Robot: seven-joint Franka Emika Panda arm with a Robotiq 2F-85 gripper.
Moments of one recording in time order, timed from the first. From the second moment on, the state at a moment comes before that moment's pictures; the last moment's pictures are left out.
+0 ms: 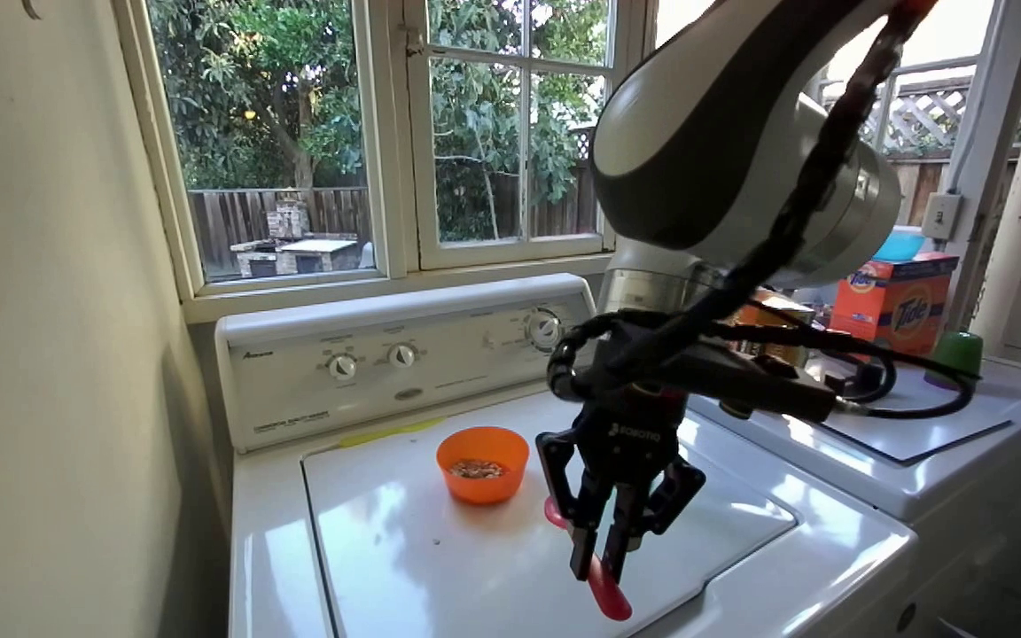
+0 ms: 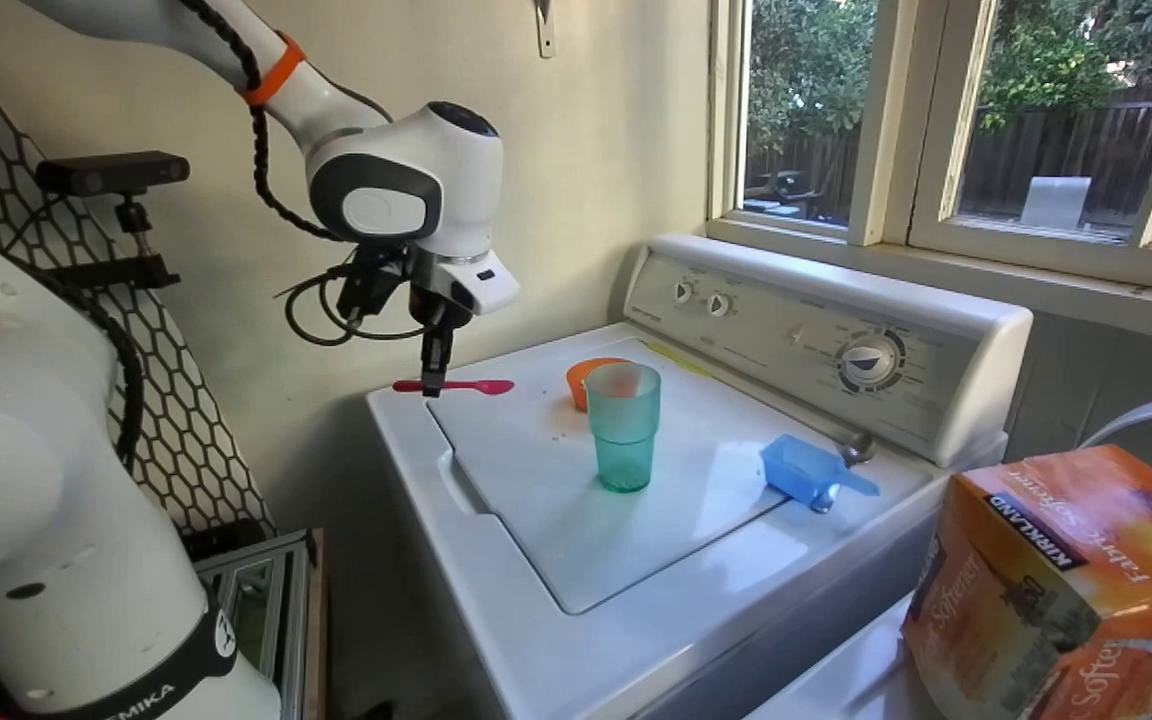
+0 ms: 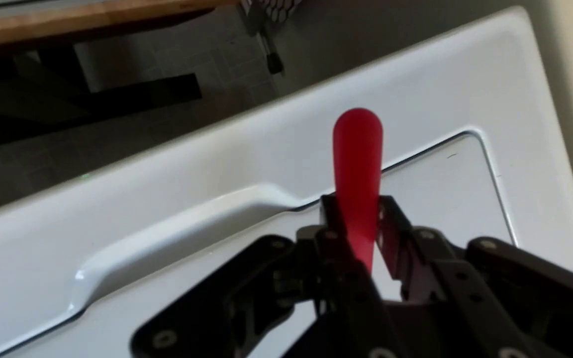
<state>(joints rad) 0.20 -0.36 0.40 -2.75 0.73 2.30 0.28</state>
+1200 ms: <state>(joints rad) 0.27 0.10 0.68 -2.76 0.64 3.55 -0.05</state>
